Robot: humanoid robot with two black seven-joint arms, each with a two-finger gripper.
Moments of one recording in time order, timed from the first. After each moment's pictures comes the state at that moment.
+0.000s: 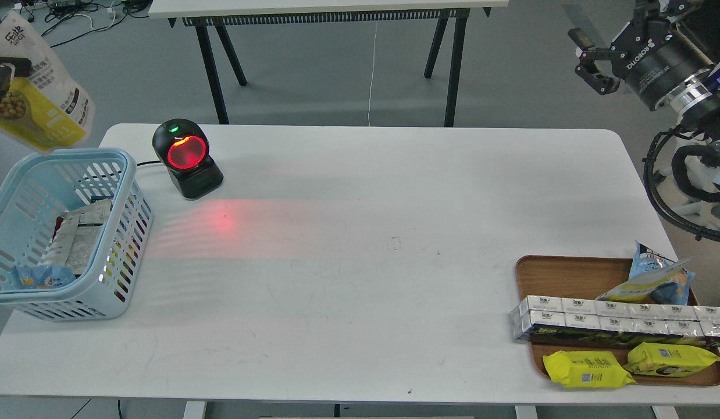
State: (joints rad) left arm -1.29 1.35 -0.24 -1.31 1.92 -0.47 -0.49; right arm 1.05 -0.65 0.28 0.76 0.01 0.49 0.49
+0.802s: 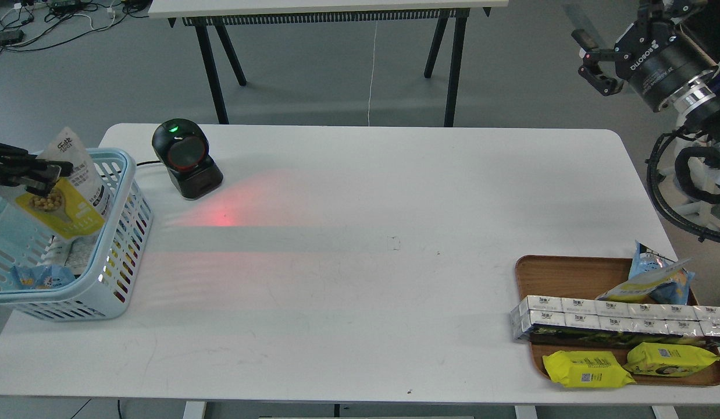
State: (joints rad) left arm -1.05 1.17 -0.24 -1.14 1.92 -0.46 -0.49; right arm 1.05 -0.66 0.28 0.76 0.01 0.49 0.49
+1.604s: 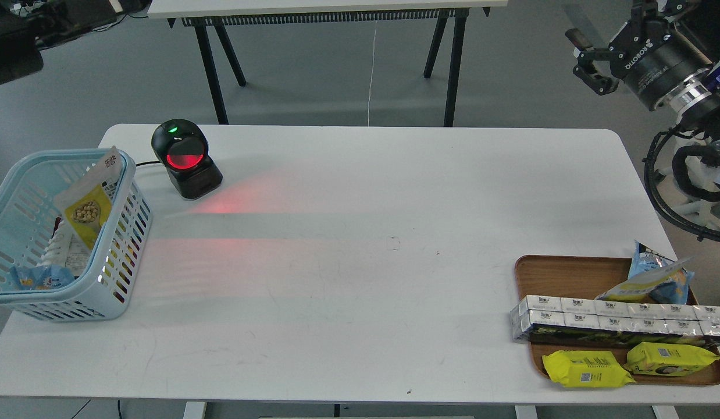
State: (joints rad) left arm -1.06 0.93 -0.55 -1.04 1.08 -0.37 -0.49; right arm 1.06 -0.66 0.27 0.78 -0.01 0.49 0.49
